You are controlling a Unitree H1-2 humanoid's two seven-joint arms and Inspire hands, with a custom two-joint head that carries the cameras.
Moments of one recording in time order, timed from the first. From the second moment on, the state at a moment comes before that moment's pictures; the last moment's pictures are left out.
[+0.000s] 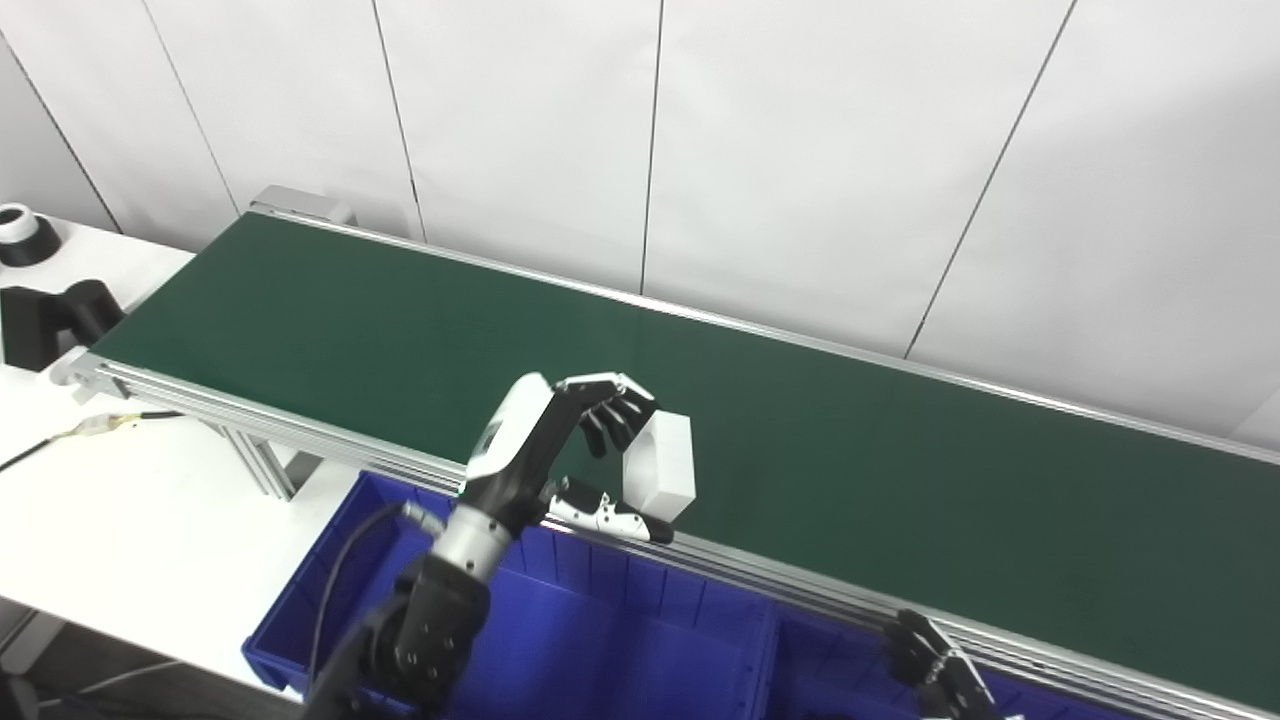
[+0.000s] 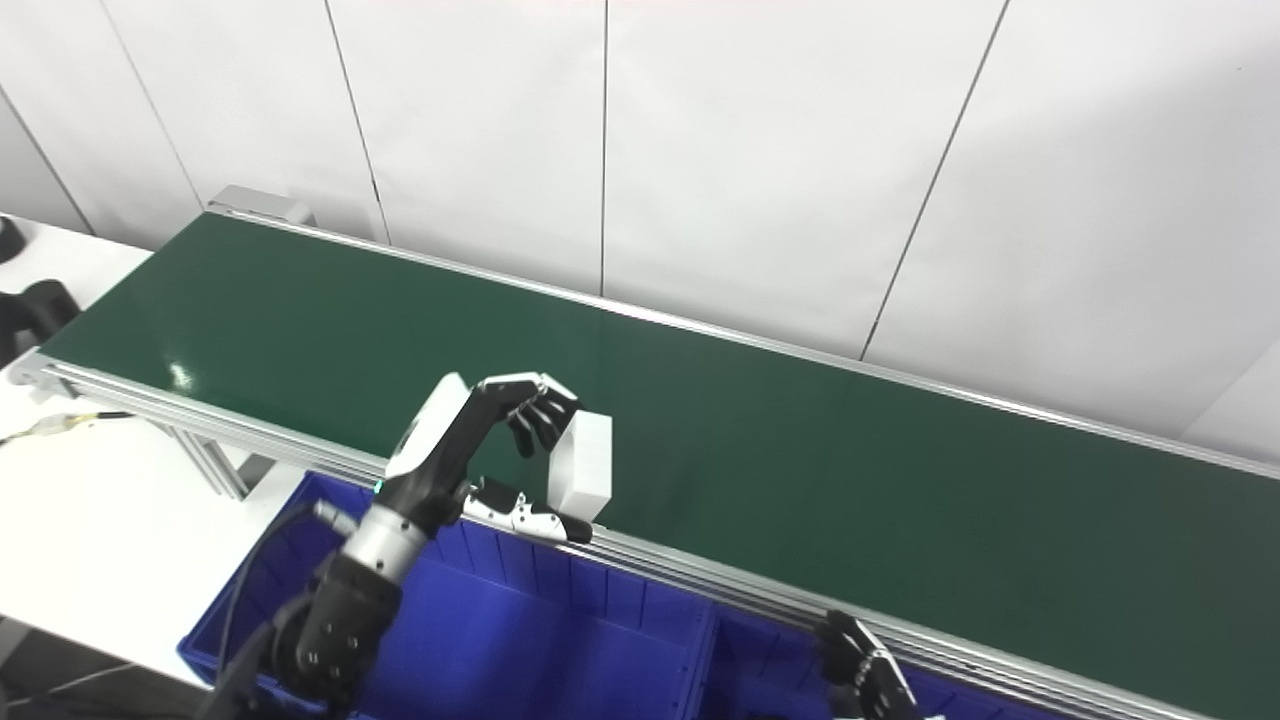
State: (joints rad) left arm 0.08 0.10 -0.04 -0.15 0.43 -0.22 0.07; right arm 0.12 -0.10 0.25 0.31 0.01 -0.42 -0.11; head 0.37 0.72
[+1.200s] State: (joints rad) left arm 0.22 0.34 -0.10 -0.18 0.86 -0.20 -0.05; right arm 0.12 0.01 -0.12 0.31 0.07 -0.42 0.30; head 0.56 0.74
